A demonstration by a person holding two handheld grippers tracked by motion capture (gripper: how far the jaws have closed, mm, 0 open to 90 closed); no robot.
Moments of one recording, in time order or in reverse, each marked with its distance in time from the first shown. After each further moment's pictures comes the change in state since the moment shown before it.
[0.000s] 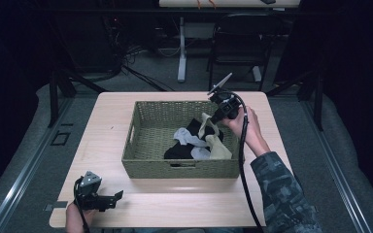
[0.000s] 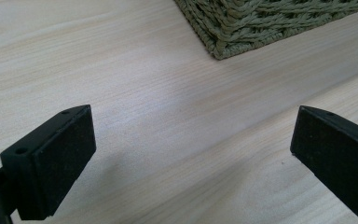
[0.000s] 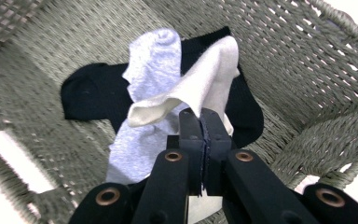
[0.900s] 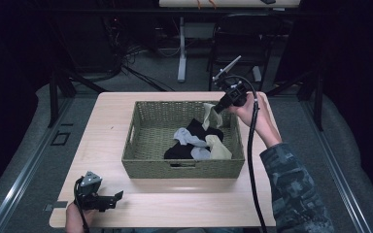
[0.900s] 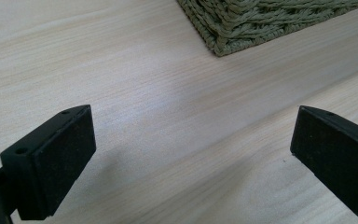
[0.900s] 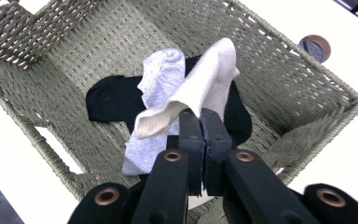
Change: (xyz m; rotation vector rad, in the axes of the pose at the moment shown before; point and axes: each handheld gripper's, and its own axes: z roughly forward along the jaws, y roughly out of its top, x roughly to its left) left arm 0.000 0.000 0.001 0.008 -0.001 0.000; right arm -0.004 0.015 -0.051 -0.026 0.029 -0.009
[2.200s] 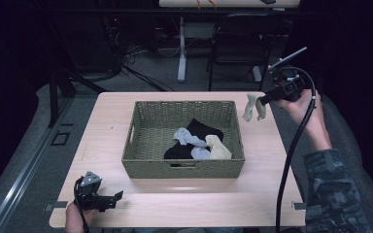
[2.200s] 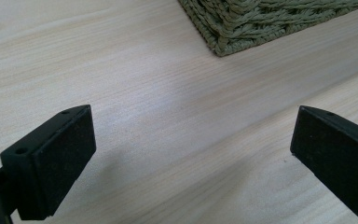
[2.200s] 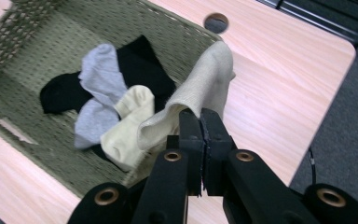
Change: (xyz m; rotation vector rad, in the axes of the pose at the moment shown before) left arm 0.000 0.000 0.000 0.002 0.002 -0.003; right arm -0.076 -0.075 -0.082 -0.105 -0.102 0.189
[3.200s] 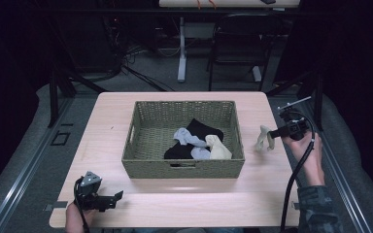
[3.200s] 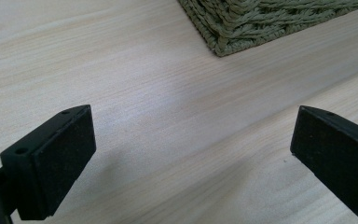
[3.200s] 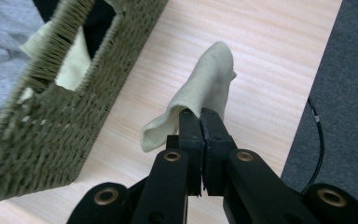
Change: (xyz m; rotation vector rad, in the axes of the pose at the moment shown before) left arm 0.000 0.000 0.000 -0.002 0.001 0.001; right arm -0.041 -0.106 0.081 0.043 -0.065 0.144
